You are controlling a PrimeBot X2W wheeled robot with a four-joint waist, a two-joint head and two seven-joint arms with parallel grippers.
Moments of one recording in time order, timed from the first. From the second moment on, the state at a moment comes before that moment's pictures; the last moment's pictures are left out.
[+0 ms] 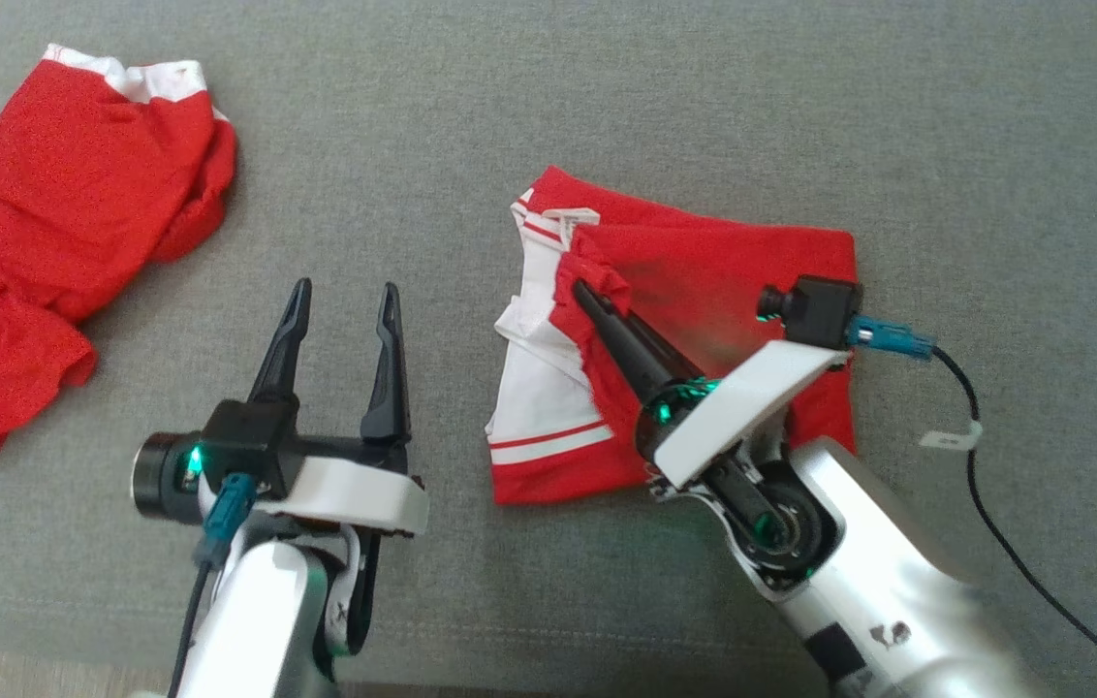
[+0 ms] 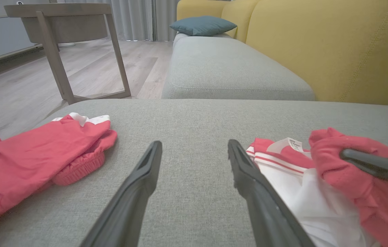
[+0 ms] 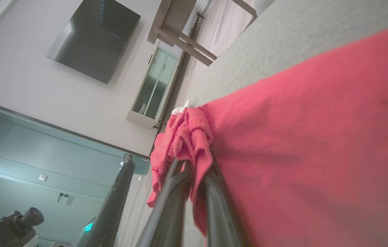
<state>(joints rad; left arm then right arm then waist) -0.18 0.07 -0.34 0.10 -0.16 0.19 -0.25 -0.44 -0.07 0.62 0.30 1.11 0.12 0.10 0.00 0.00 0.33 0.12</state>
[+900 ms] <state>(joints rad) -0.20 0.06 -0.31 0.10 -0.14 0.18 -0.25 -0.57 -0.27 0.45 0.29 0.50 0.12 -0.25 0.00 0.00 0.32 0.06</state>
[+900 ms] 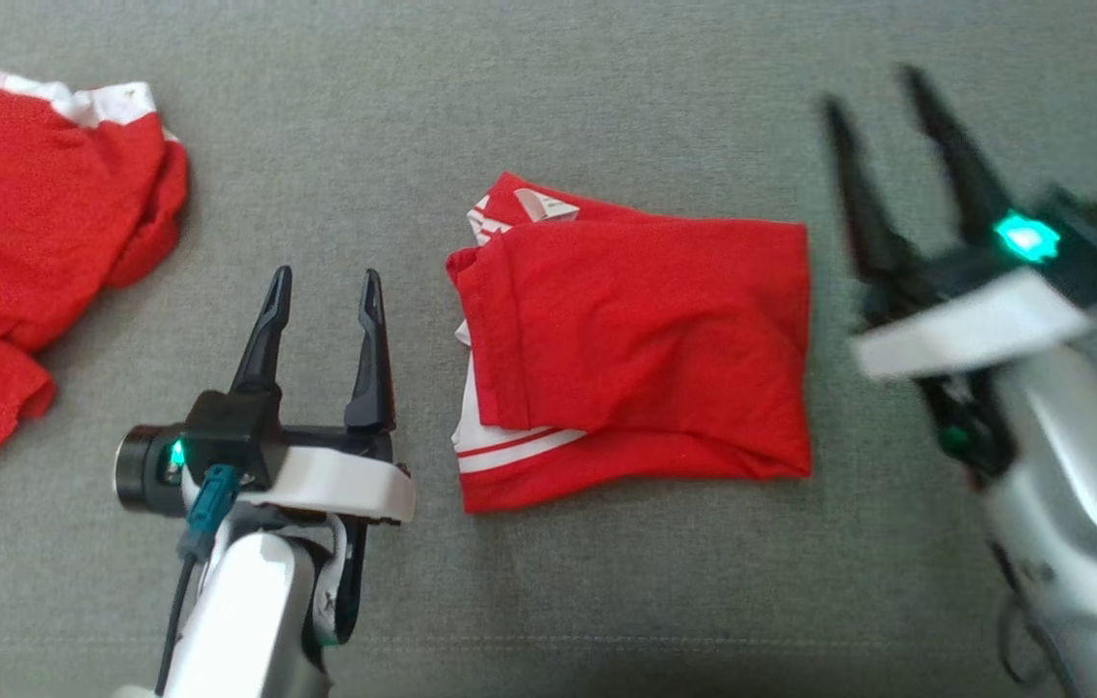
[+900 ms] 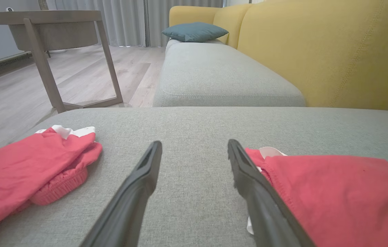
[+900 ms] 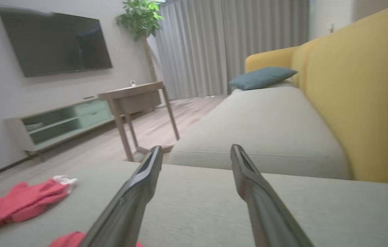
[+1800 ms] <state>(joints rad) -0.03 0.14 -0.25 0.09 -0.14 0.19 -0.24 0.06 -0.13 -0.01 -0.08 0.23 0.12 -0.06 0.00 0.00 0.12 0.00</state>
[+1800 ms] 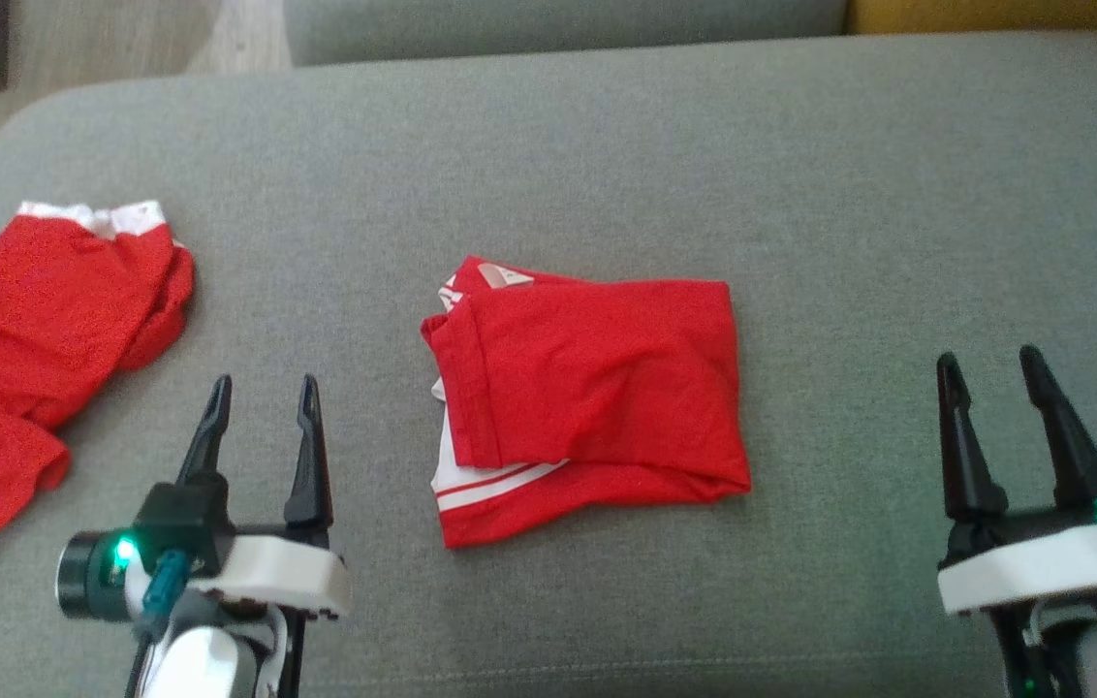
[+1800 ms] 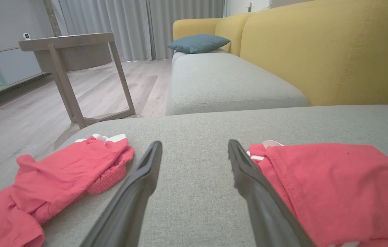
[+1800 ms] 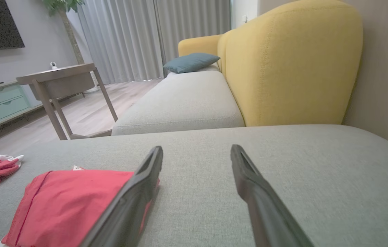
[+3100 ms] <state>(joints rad) 0.06 0.18 -0.28 0.04 -0.15 0.22 -0.19 0.16 -0.07 -0.01 -0.13 0.23 0.12 0.01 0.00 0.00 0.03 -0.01</state>
